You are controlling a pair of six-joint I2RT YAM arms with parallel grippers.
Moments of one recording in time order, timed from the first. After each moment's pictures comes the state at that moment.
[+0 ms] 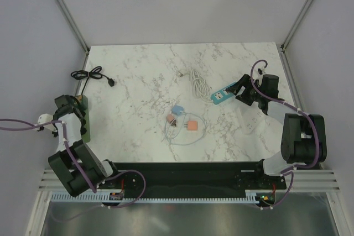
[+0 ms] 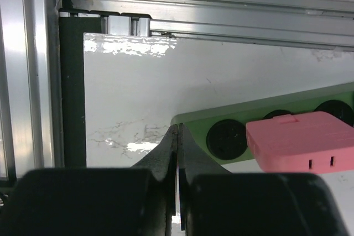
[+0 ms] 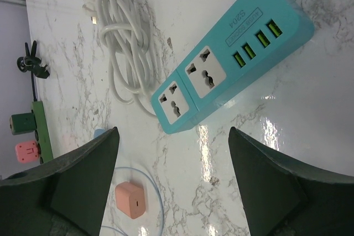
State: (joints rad) left arm 0.58 1.22 0.77 -0.72 -0.58 -0.96; right arm -0.07 1.53 0.74 0.17 -0.52 0.62
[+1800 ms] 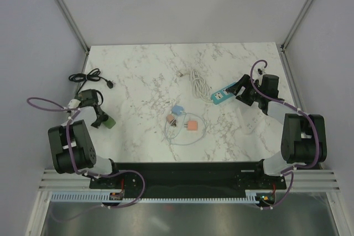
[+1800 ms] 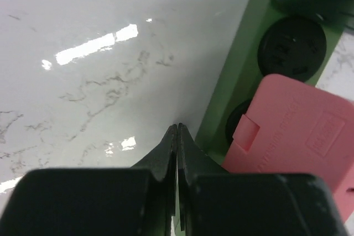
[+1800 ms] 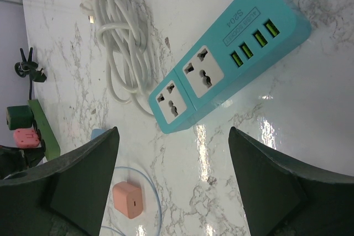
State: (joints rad) left arm 0.30 1.45 0.69 -0.37 -0.41 -0.90; right arm -0.07 1.53 0.74 0.16 -0.52 0.61
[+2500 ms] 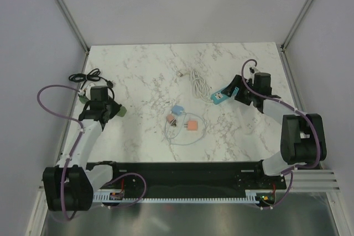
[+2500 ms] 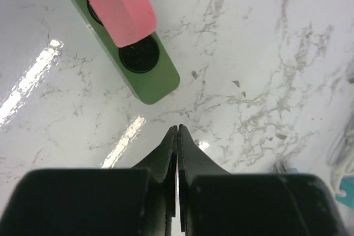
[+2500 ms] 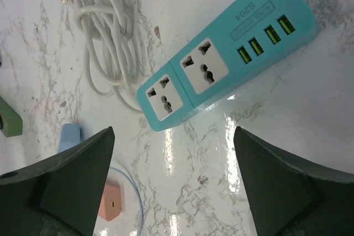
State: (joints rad) left arm 0.01 1.11 0.70 -0.40 -0.15 -0.77; right arm 0.01 1.53 0.77 0.08 -0.41 0.52
